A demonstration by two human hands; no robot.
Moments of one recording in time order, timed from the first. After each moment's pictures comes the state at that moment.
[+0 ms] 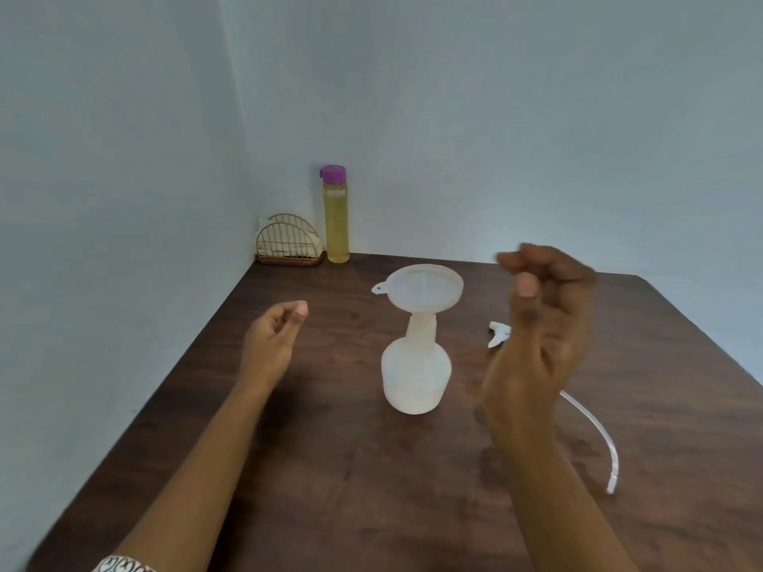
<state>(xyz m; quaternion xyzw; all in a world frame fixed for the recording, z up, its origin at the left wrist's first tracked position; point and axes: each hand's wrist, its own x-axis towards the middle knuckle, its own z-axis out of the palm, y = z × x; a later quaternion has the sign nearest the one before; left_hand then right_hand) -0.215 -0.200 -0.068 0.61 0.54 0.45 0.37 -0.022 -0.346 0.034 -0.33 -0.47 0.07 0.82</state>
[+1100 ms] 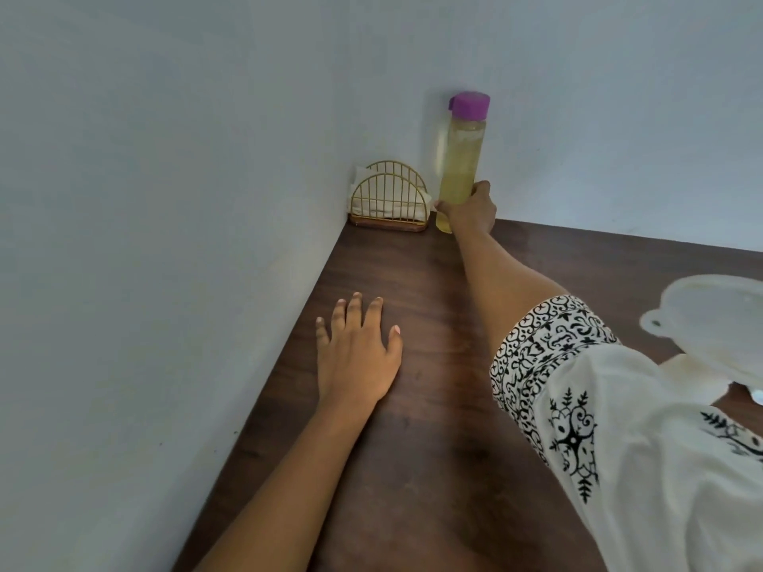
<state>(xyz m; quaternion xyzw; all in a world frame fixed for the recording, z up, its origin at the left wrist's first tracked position) -0.264 -0.125 -0.130 0.73 0.67 0.13 0.06 -0.079 0.061 -0.081 -0.75 -0.42 0.20 0.47</state>
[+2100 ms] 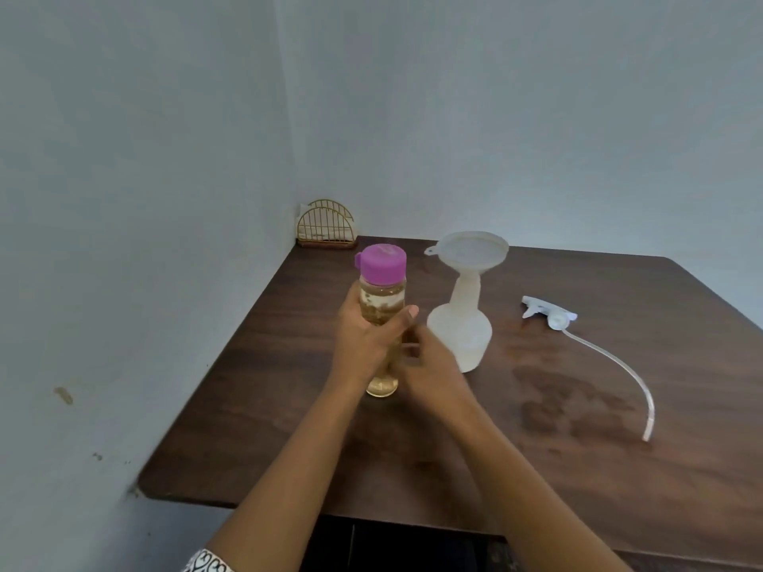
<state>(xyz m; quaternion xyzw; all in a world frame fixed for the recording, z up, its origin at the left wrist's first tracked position) -0.188 -0.279 -0.058 0.59 0.39 0.56 0.43 -0.092 -0.335 -0.057 -0.64 -0.57 0.31 0.42</state>
